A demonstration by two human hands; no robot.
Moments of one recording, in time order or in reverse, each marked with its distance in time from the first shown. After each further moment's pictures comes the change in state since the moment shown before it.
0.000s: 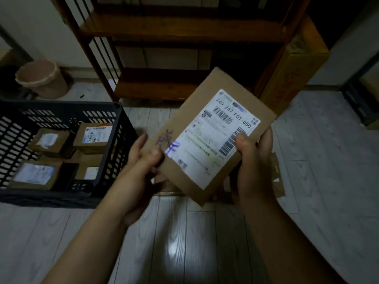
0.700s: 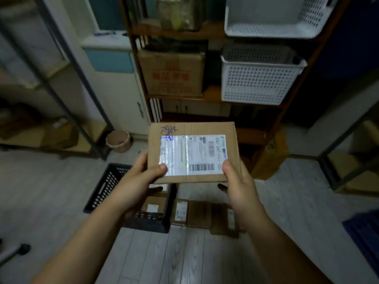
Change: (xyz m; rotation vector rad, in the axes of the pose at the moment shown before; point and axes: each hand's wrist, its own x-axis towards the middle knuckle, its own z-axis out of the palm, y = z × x) left_hand -0.270 0.428 0.031 0.204 0.021 0.159; right_hand -0.136 -0.439 0.153 -0.231 -0.203 0.096
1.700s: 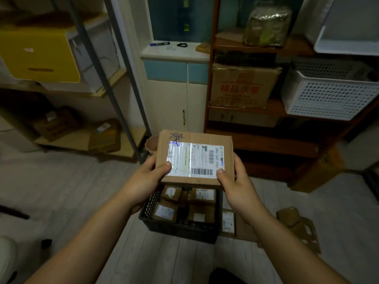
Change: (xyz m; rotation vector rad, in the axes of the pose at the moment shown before) left_hand 0.008 0.056 -0.305 0.150 0.049 -0.065; right_hand -0.005 -0.018 0.302 -0.224 -0.193 -0.047
